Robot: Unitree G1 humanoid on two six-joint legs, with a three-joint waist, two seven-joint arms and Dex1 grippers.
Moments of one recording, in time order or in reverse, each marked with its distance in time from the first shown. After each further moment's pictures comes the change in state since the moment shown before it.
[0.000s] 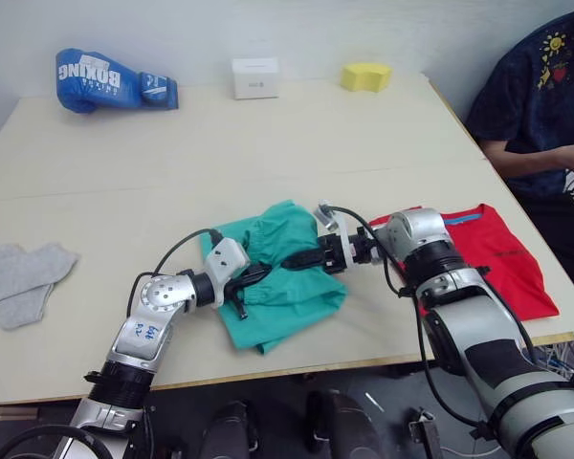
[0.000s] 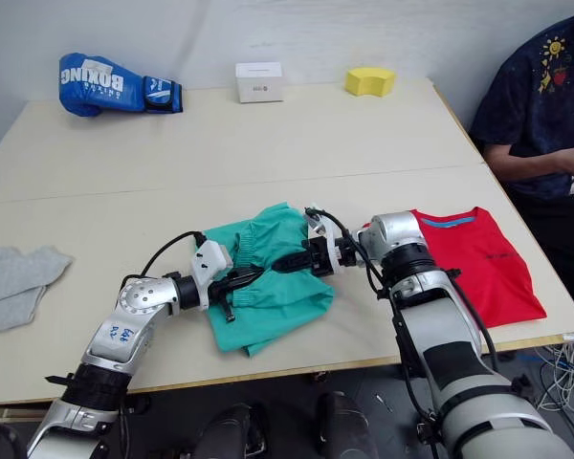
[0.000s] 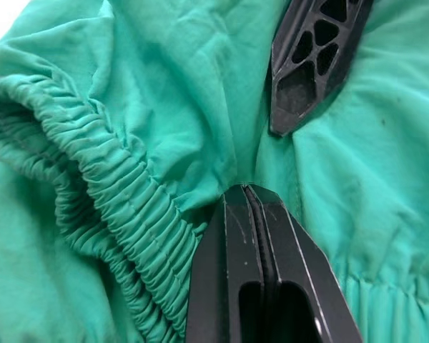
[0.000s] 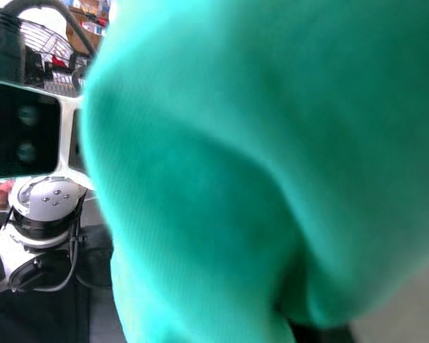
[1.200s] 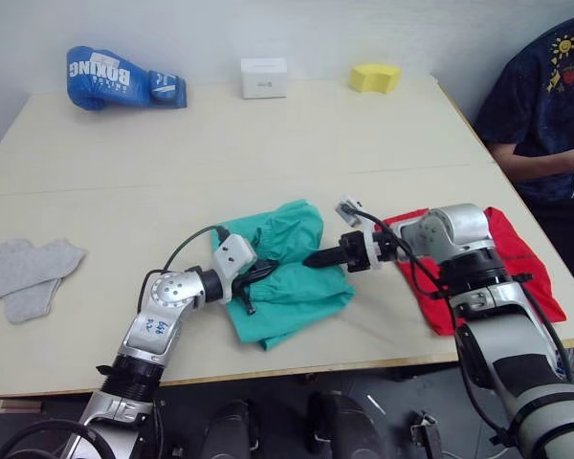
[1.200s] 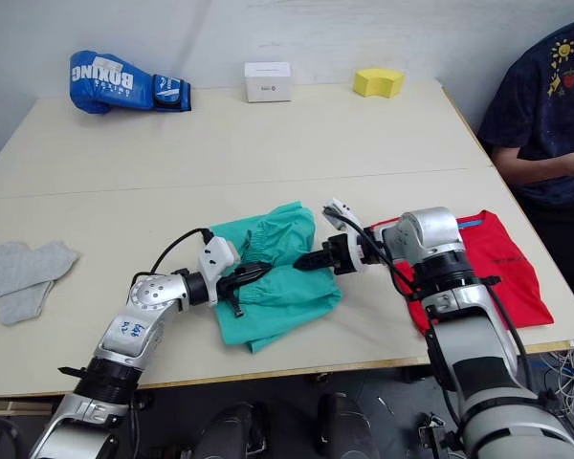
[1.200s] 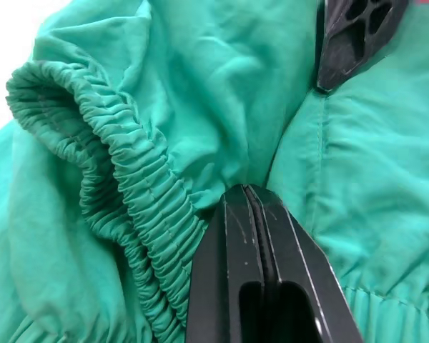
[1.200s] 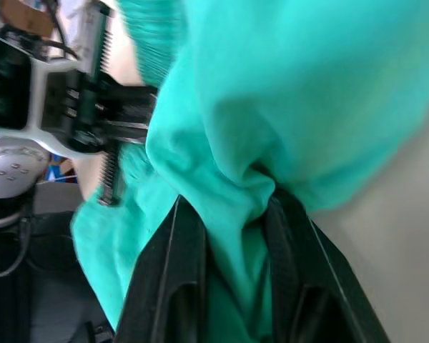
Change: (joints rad) left arm -0.035 -0.041 -0.017 0.058 0.014 -0.018 0.032; right arm 0.112 -0.155 0.006 -0.270 0.099 0.080 -0.178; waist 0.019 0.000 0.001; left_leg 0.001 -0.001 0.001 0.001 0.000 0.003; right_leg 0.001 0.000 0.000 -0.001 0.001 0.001
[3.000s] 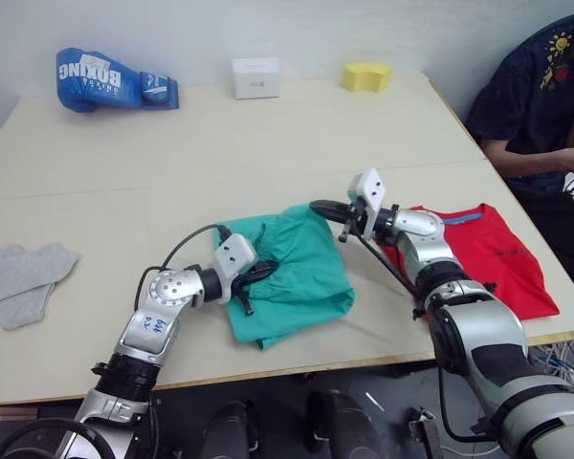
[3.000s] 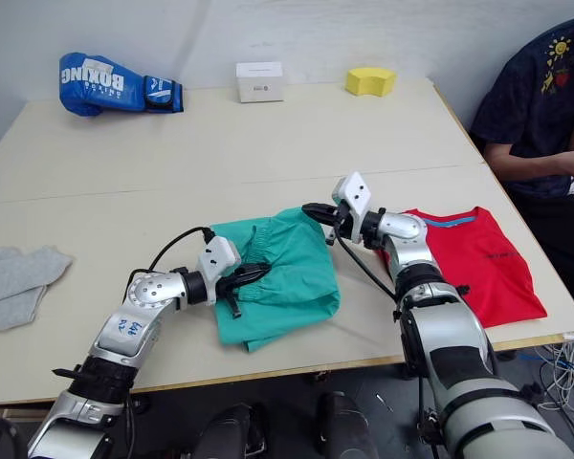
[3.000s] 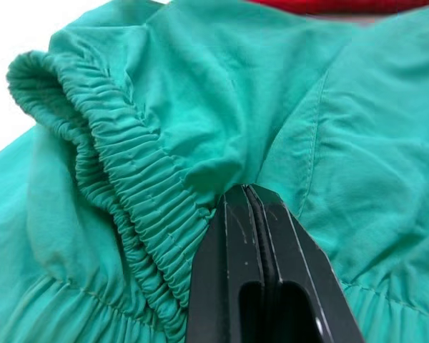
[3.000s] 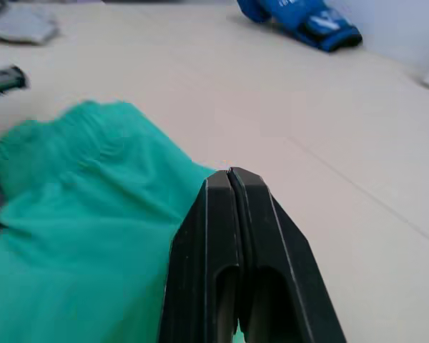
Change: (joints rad) left arm -0.015 0.017 0.002 -0.035 -0.024 0.052 0.002; right arm -0.041 0.175 -0.208 0.617 -0.323 -1.716 0.210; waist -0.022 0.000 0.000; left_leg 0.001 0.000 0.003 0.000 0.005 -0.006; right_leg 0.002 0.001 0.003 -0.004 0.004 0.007
